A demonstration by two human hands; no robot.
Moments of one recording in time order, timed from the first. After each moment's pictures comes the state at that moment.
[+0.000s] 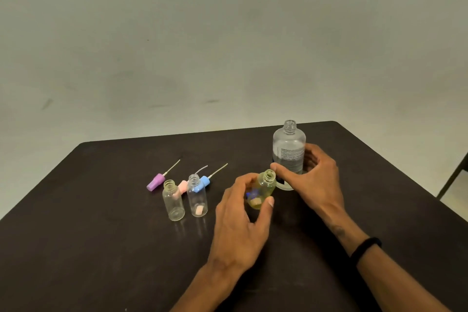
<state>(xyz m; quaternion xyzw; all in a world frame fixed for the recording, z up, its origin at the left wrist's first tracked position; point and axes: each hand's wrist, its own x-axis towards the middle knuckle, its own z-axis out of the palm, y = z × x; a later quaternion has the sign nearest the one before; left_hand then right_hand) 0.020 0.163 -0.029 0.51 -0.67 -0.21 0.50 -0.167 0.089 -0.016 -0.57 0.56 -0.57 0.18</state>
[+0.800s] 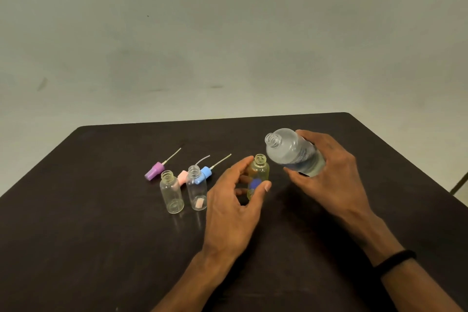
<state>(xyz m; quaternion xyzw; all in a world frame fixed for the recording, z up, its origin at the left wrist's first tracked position) 0.026 0.135 -0.036 0.48 -0.62 -0.26 0.56 -0.186 0.084 -0.018 -0.72 0.50 -0.48 0.00</state>
